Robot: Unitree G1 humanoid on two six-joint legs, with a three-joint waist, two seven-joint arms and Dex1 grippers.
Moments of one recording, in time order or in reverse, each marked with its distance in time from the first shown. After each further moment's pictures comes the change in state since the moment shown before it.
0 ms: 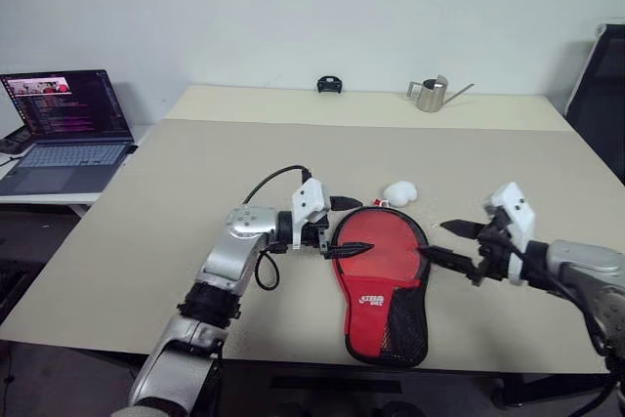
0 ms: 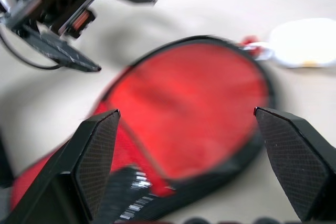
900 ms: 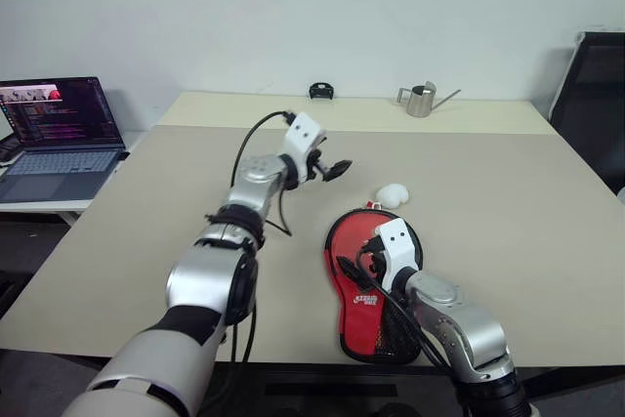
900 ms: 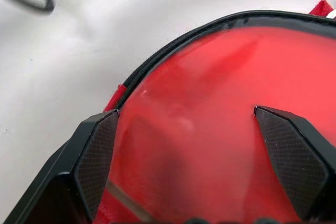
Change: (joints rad) left arm -0.465 -0.054 0.292 0.797 0.241 -0.240 0.351; right arm 0.029 0.608 0.478 0.208 -0.487 -0.261 -0.401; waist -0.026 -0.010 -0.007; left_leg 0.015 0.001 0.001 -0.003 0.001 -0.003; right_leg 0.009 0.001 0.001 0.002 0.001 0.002
